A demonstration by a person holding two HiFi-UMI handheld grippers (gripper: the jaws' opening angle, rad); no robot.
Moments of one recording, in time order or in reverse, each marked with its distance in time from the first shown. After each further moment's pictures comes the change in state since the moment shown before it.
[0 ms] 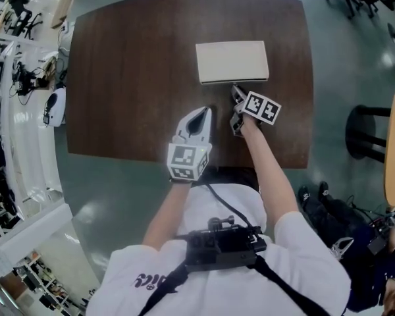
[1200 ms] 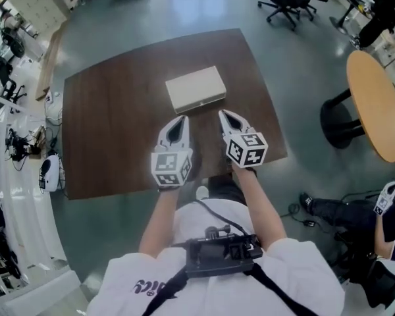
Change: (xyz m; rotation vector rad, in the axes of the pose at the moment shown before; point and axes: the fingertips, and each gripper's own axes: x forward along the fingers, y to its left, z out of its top) left arm -0.065 -0.041 0.088 0.147 -0.200 -0.124; right arm -0.217 0.148 0.015 -0.534 -0.437 -0.015
